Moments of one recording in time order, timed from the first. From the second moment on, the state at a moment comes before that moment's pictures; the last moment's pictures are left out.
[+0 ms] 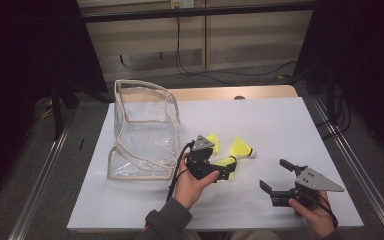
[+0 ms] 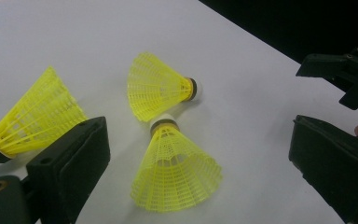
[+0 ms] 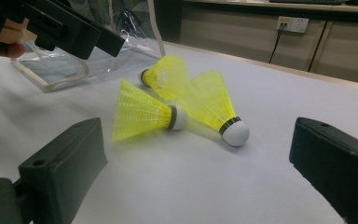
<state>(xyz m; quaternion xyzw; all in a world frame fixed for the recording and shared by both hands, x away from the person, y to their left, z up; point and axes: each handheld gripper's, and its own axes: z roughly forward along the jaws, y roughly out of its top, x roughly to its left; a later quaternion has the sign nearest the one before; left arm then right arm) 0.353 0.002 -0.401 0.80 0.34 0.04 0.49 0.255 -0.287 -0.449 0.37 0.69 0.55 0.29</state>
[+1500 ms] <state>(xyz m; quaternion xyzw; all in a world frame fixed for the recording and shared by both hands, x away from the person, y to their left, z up) 0.321 0.031 -0.411 0.81 0.30 0.02 0.50 0.259 -0.283 -0.451 0.37 0.70 0.54 0.28</state>
